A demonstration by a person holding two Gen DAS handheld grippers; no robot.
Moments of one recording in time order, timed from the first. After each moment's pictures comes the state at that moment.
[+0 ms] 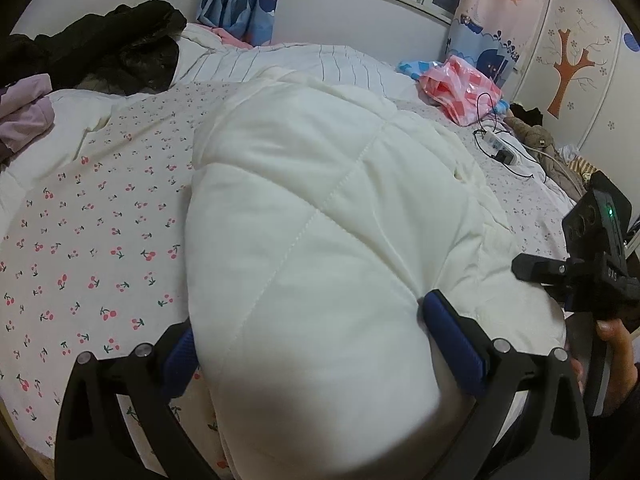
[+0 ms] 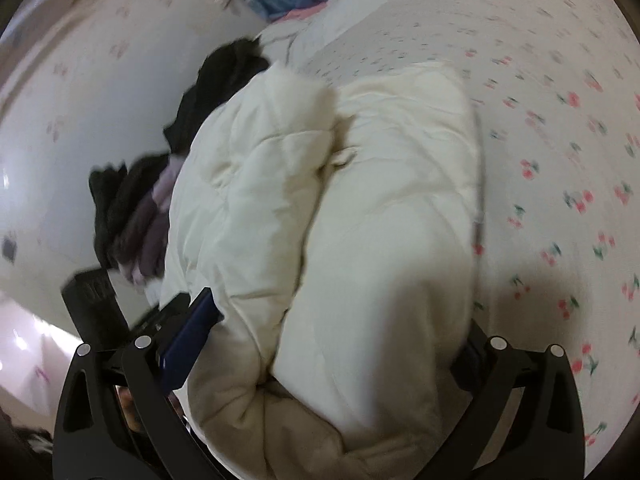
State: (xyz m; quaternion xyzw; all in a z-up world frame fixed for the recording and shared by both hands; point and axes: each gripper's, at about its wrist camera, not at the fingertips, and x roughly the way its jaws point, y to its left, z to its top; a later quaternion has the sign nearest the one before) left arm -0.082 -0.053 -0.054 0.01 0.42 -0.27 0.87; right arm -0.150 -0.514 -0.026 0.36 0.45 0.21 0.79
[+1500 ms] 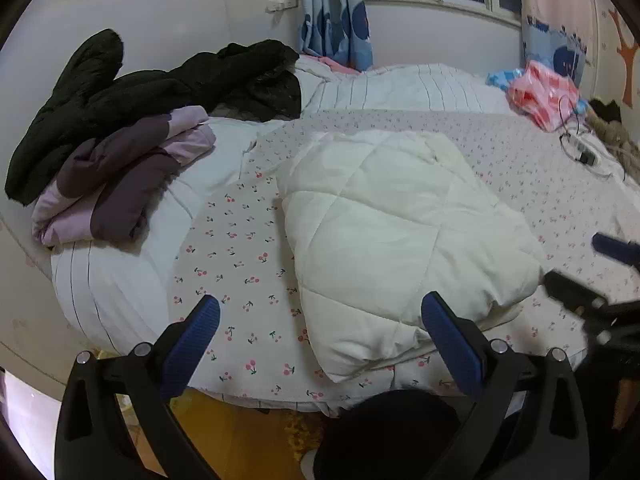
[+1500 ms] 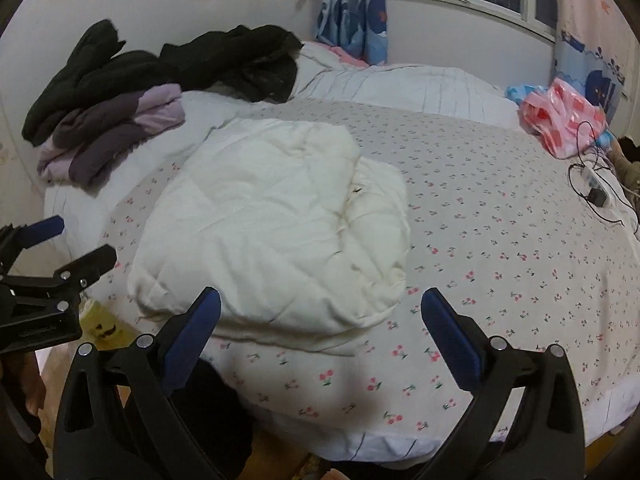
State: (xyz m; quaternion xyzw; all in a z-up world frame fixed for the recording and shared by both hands) left arm -0.154 0.044 0.027 0.10 0.39 -0.07 0.91; right arm -0.218 -0.309 0.093 0.00 0.40 0.07 0.91
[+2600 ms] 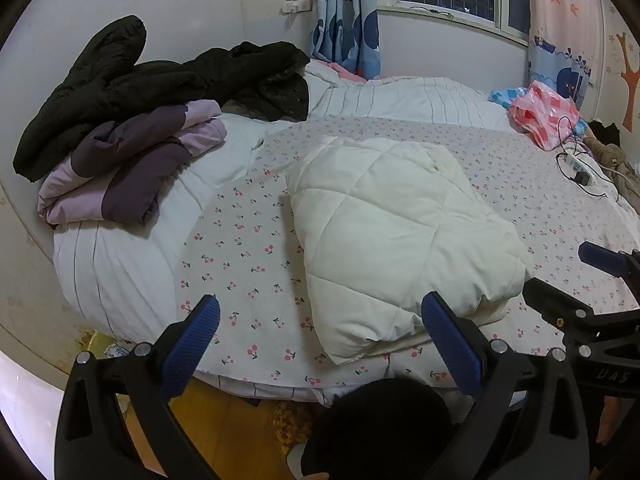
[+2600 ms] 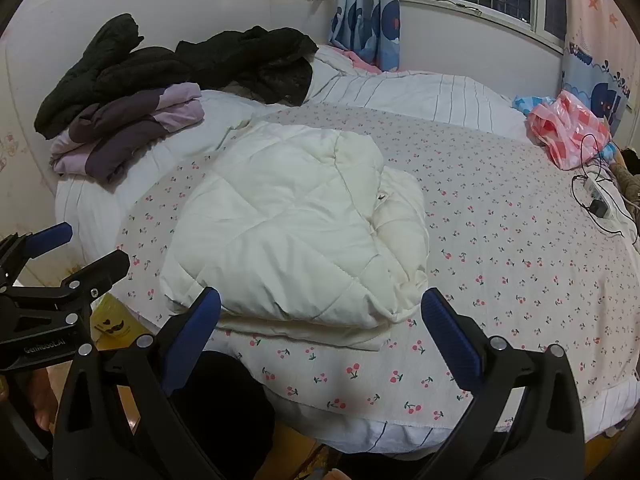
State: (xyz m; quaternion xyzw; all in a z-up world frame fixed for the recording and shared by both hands) left arm -0.174 0.058 0.036 0.06 0.39 -0.07 0.92; right arm -0.229 -0.283 0.116 -0.01 0.40 0.08 0.91
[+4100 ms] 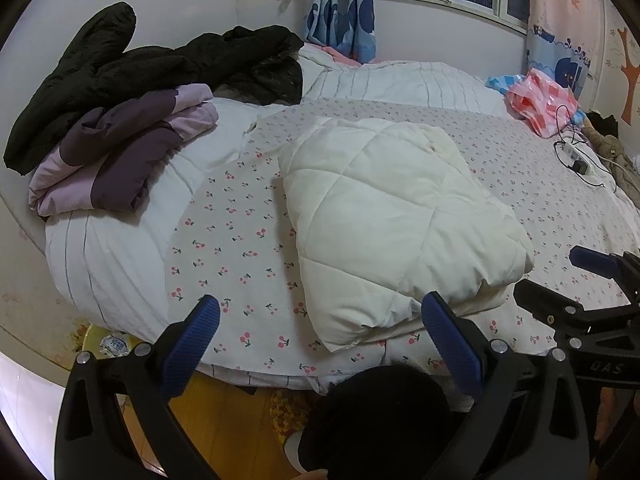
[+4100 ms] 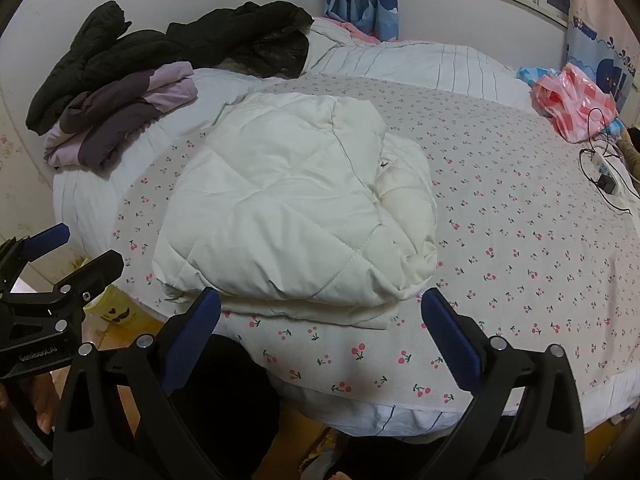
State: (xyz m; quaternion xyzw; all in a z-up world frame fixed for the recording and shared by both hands) left arm -0.167 0.056 0.025 0.06 0.41 -0.08 0.90; right arm -0.216 -0.298 0.098 0.00 0.45 0.09 0.89
